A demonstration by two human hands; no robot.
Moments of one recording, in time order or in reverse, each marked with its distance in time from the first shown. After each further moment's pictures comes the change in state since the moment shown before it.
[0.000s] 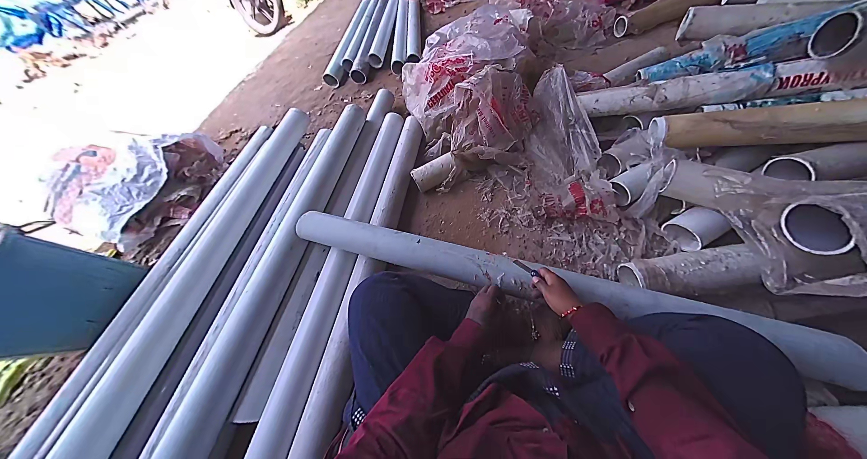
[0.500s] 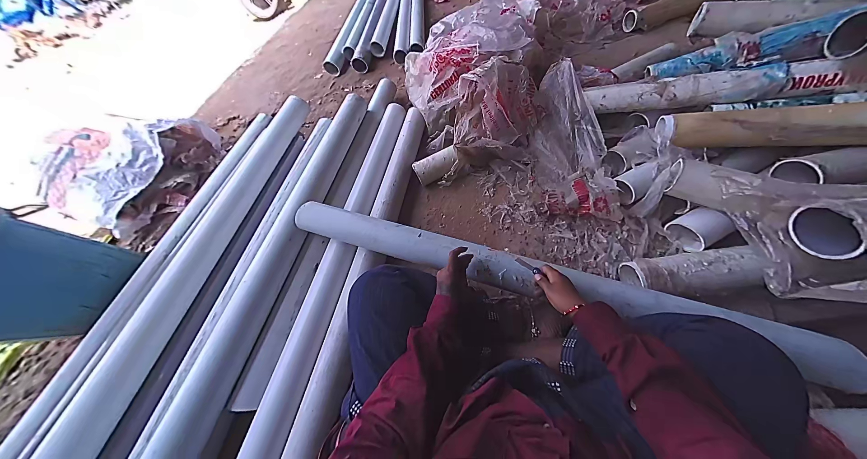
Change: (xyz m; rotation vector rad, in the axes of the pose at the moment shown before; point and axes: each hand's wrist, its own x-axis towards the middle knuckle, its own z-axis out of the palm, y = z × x) left_hand 0.007 -0.029 -0.041 -0.207 0.542 0.021; right_hand 0.001 0.000 0.000 -0.076 0.009 0.002
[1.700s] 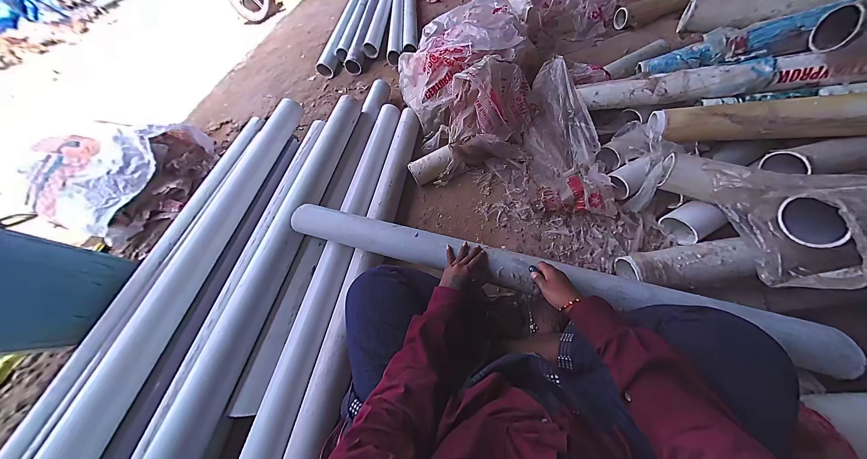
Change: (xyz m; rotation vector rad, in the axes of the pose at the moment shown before) left_hand 0.021 -0.008 0.004 0.450 -0.430 0.223; right_hand 0.001 -0.001 -0.002 -0.115 -0.008 -0.012
